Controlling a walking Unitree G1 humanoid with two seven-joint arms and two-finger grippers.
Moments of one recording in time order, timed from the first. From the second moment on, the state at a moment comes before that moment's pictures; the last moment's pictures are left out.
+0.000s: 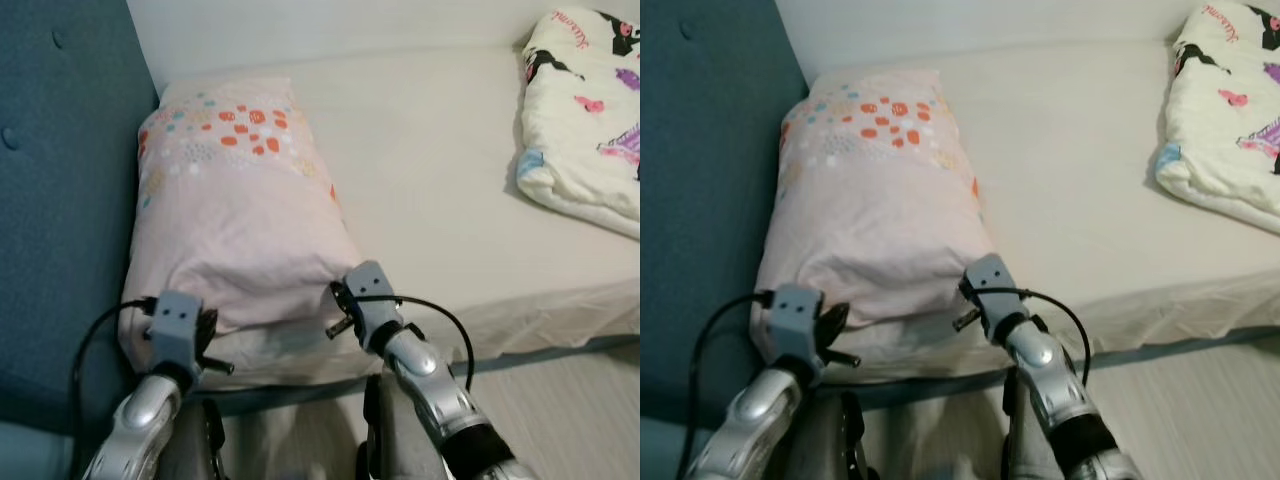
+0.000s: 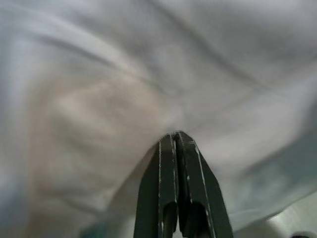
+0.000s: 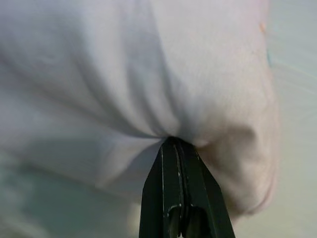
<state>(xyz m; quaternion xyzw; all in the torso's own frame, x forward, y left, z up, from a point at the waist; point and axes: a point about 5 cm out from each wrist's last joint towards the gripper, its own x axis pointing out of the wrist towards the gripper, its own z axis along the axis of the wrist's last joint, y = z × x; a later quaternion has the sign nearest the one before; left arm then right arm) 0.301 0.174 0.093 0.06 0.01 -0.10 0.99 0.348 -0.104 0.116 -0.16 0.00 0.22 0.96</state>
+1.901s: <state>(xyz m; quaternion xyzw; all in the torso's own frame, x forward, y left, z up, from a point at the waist) 0.267 0.241 0.122 0.02 -0.04 -0.15 0.99 0.351 -0.143 0.124 0.06 -0.07 0.04 0.99</state>
